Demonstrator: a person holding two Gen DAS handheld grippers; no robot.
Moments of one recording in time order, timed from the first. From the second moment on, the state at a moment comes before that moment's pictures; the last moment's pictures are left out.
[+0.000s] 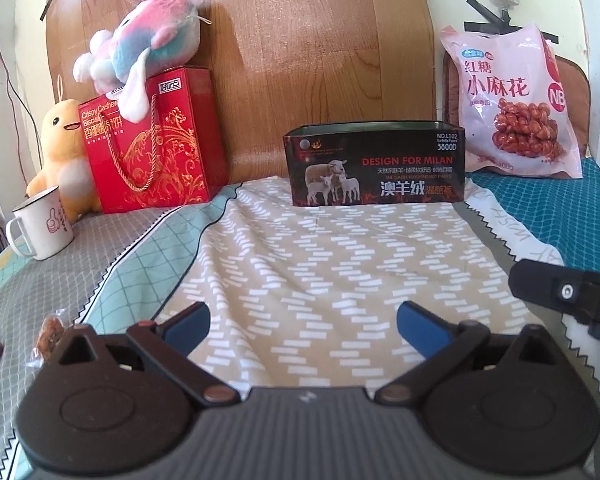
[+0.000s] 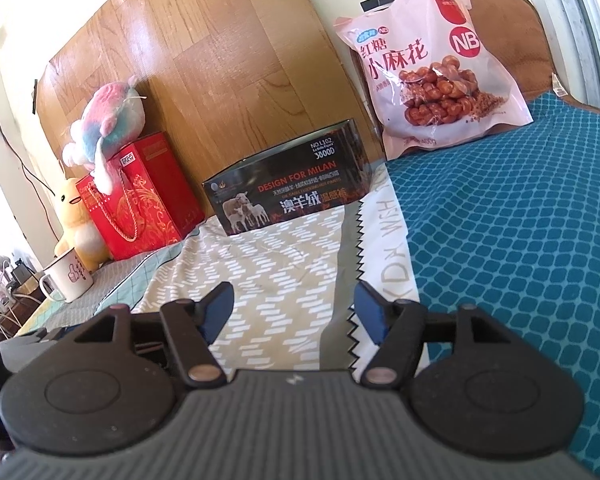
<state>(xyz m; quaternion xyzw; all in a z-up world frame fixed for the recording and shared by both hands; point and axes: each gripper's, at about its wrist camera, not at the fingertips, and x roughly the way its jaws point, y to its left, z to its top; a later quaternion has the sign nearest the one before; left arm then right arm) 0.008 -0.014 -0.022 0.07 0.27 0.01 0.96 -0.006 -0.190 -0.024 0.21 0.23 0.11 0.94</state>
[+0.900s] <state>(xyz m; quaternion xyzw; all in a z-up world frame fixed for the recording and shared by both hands) 0.010 -0.013 -0.025 0.06 0.29 0.04 0.95 -0.007 -0.191 -0.024 0.22 0.23 0.11 0.94</state>
